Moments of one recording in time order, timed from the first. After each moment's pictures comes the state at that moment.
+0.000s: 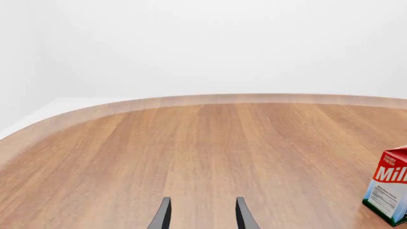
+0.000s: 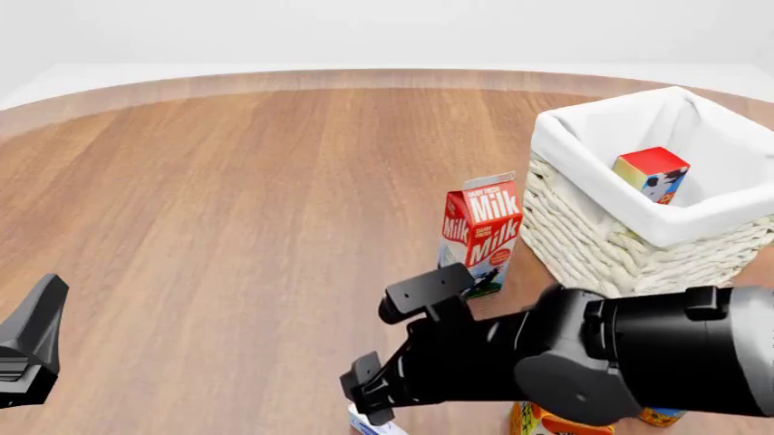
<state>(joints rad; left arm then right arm) 0.00 0.01 0.00 0.00 0.00 1.02 1.50 -0.67 0.13 0.49</state>
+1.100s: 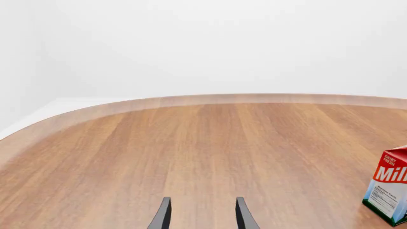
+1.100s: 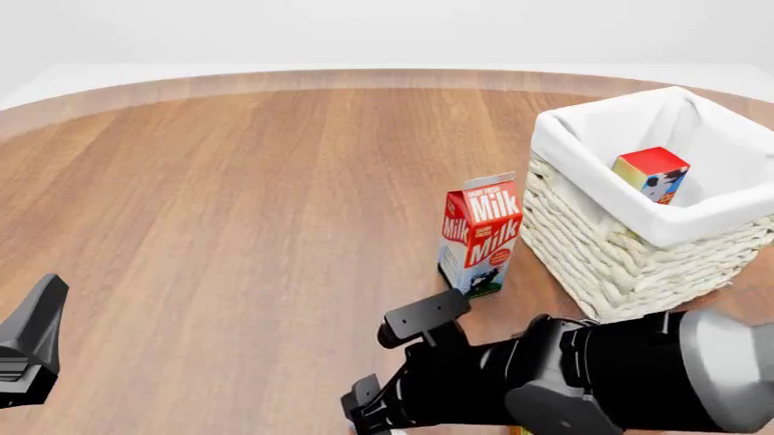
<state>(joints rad) 0.00 0.01 0.00 0.00 0.00 1.04 1.57 -0.61 0.01 0.52</state>
